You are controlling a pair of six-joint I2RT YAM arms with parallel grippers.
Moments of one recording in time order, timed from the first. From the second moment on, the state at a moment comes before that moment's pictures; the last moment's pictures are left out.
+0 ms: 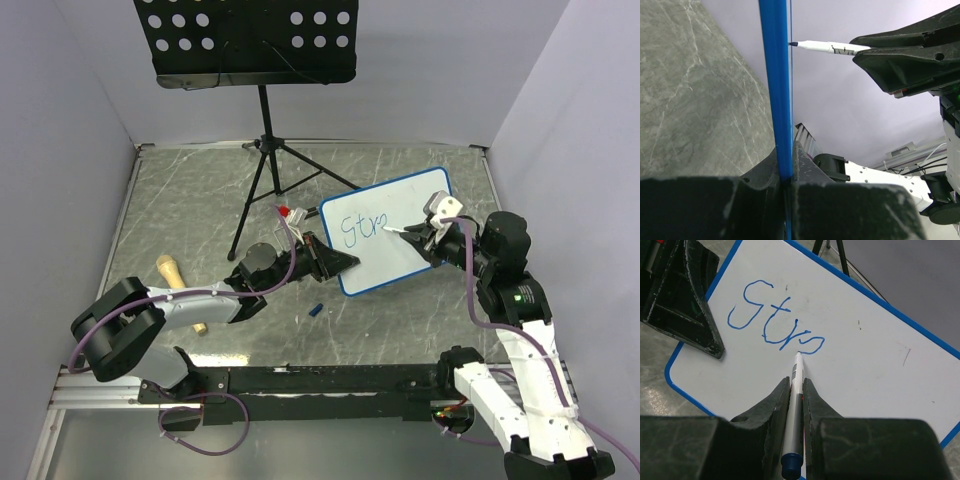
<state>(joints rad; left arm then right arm) -0.89 1.43 0.61 0.96 0.26 -0.96 0.15 0.72 0.95 -0.50 -0.67 -0.43</state>
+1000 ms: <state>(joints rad) -0.89 1.43 0.61 0.96 0.26 -0.96 0.10 0.72 0.98 -0.41 -0.67 -0.32</state>
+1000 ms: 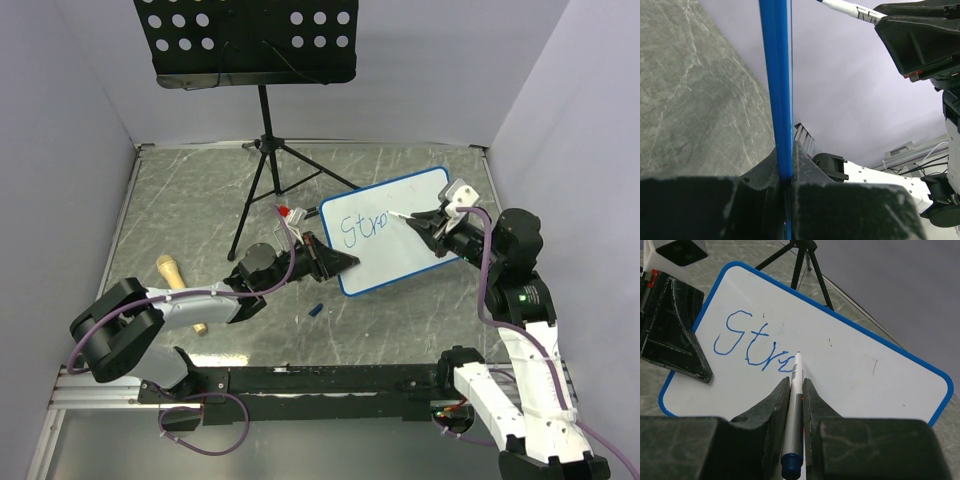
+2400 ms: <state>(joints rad) -0.89 1.42 0.59 0.97 0.26 -0.96 0.05 0.73 0.98 -0.40 -0.68 -0.30</state>
